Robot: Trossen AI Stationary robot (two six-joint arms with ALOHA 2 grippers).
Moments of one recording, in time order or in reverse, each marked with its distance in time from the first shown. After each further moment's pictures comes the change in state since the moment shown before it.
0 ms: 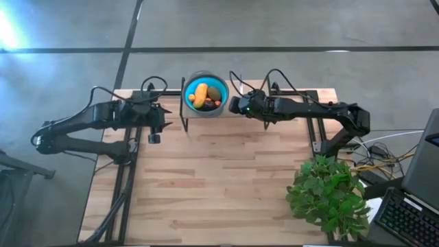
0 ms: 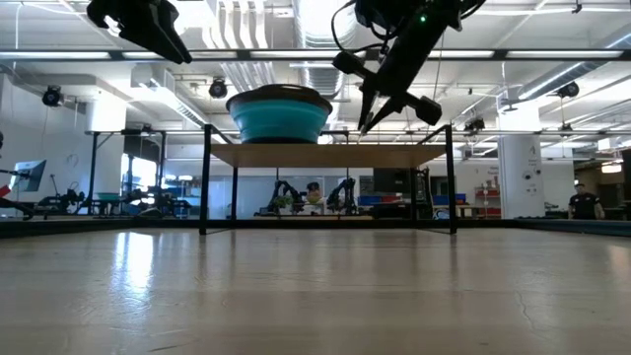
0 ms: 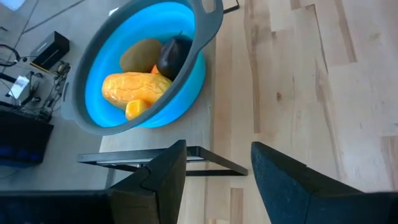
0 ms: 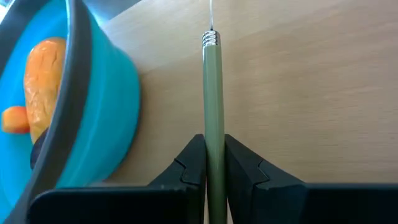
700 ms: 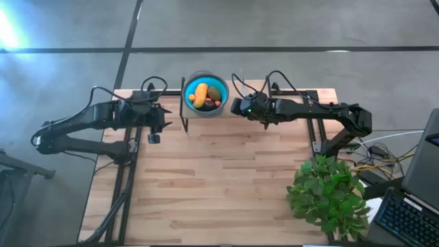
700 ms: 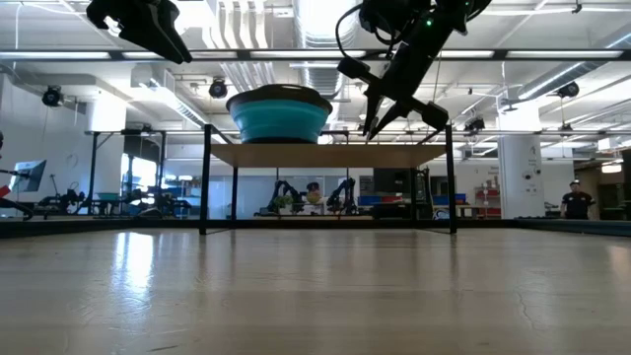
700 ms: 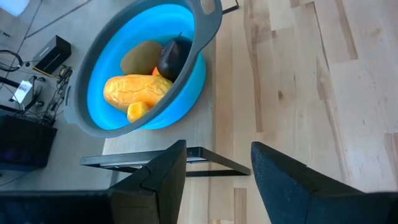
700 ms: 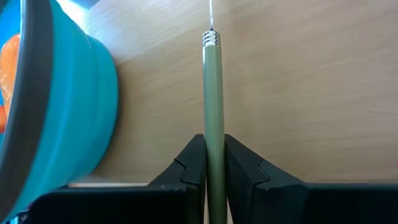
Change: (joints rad) left arm 0.000 -0.001 0.000 0.002 -0.002 0.025; right arm -0.002 -0.020 -0.050 0.000 -0.039 0.069
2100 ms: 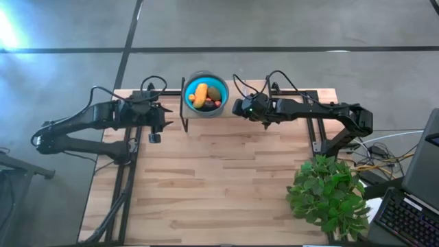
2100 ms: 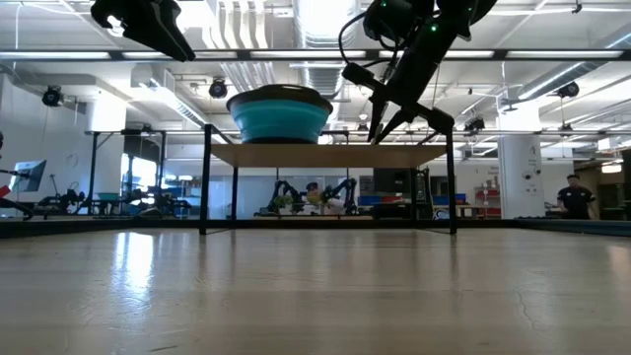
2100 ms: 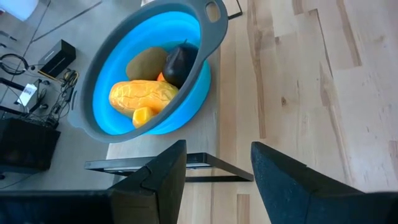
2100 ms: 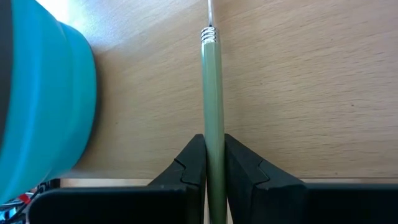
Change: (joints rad) left arm 0.000 0.001 0.000 0.026 -0.003 0.002; right arm -0.023 -0.003 -0.035 -0.014 -0.072 0.003
